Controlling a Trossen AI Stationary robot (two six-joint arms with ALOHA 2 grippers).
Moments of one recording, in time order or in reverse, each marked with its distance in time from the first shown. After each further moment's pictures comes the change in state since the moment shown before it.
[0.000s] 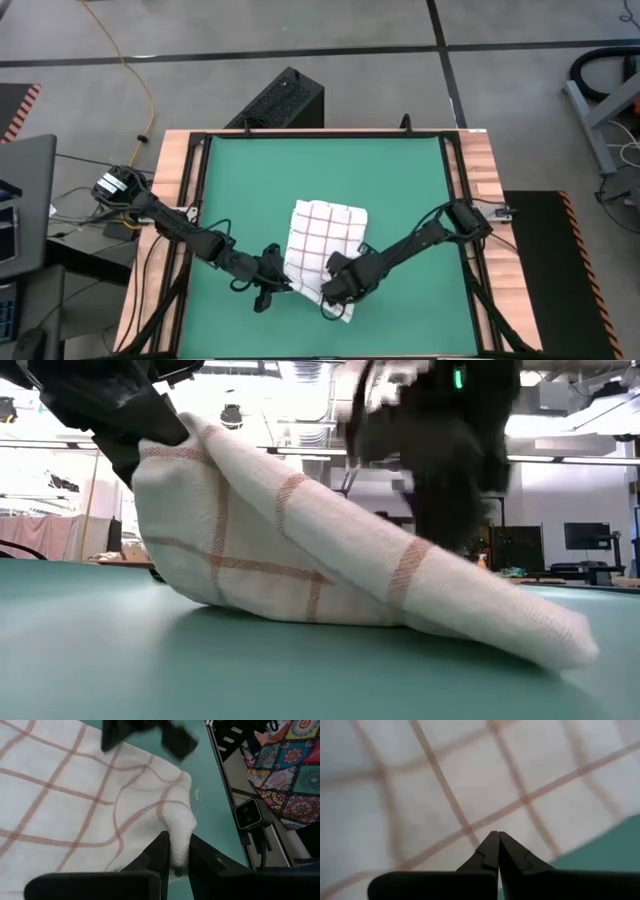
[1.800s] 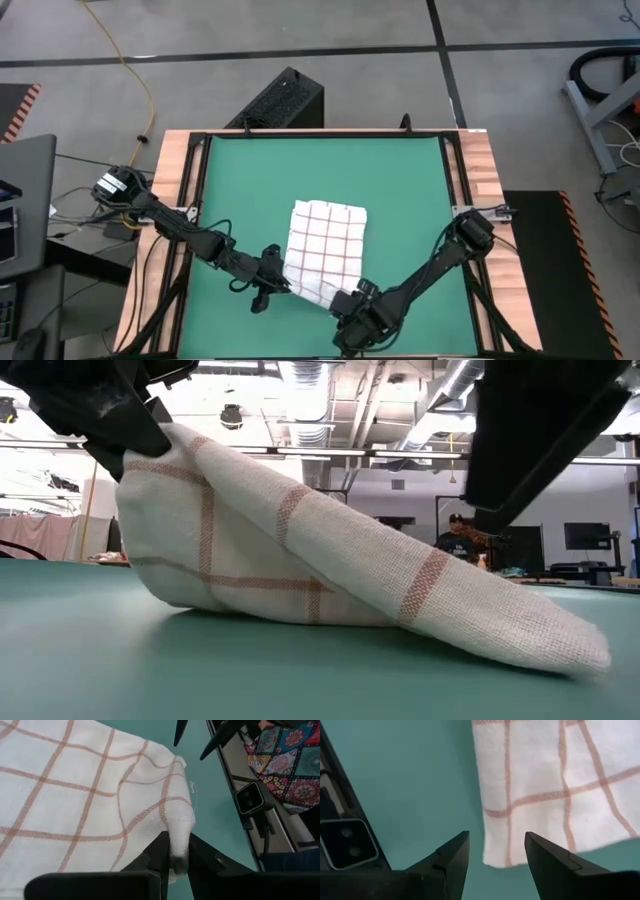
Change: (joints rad) left arm 0.000 0.000 0.000 -0.035 0.033 0.051; right arm 0.220 0.037 0.149 0.109 0.033 0.094
